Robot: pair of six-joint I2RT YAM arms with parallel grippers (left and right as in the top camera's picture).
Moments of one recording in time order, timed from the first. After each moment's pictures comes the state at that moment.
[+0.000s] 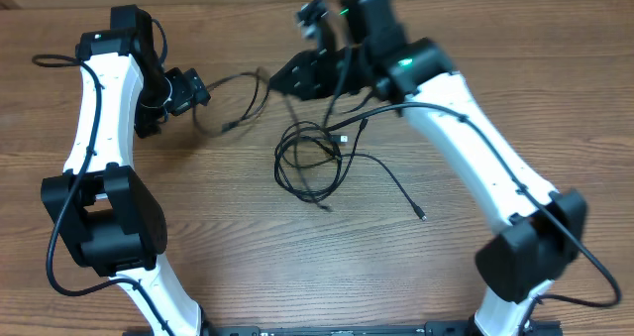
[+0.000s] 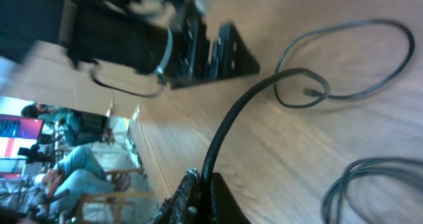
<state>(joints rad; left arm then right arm) 0.14 2.02 1.82 -1.24 0.09 -0.42 0.54 1.93 1.85 -0.69 -0.74 0.45</state>
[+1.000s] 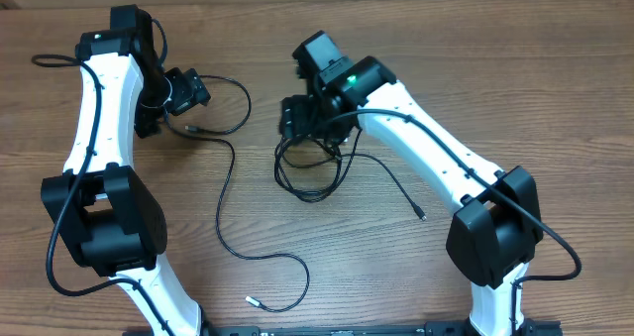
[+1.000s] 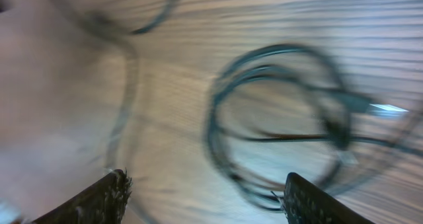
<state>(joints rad) 0.14 2.02 1.82 -1.24 0.09 -0.42 0.62 2.05 1.86 -1.01 -0.23 0.54</state>
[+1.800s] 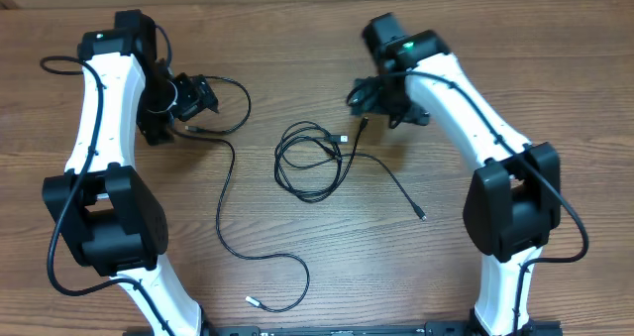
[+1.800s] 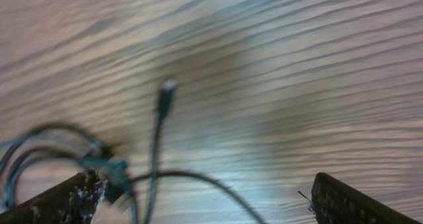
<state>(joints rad) 0.12 2.02 1.82 -1.34 0.21 -0.41 0.35 2.11 1.85 -1.16 0.05 0.54</state>
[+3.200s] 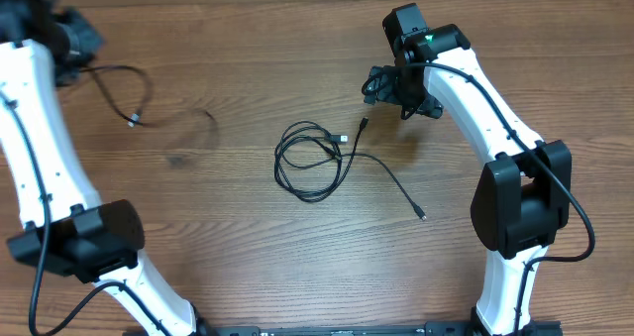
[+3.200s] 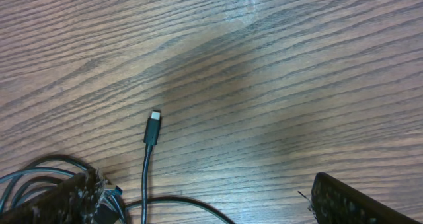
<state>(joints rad) 0.34 2.04 2.45 -1.46 0.00 -0.43 0.31 2.11 1.85 -1.12 0.05 0.54</state>
